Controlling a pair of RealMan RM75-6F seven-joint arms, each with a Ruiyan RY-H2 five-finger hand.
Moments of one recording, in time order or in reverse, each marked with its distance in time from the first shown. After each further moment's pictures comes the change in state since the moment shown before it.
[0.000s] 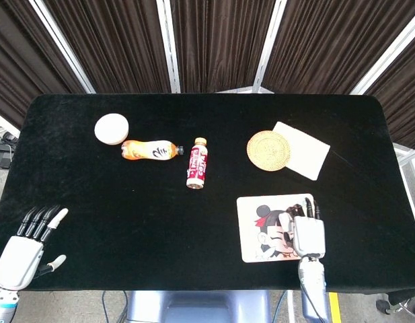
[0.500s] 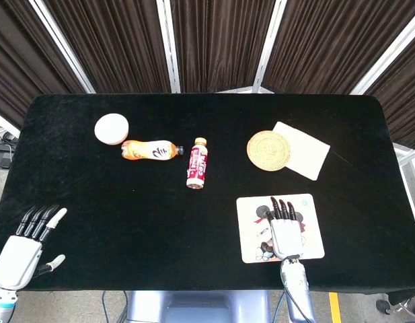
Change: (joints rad) left arm -0.001 0.003 0.000 0.008 -0.001 0.001 -0.019; right arm 0.025 -0.042 -0.023 -0.023 -0.051 -0.043 -0.019
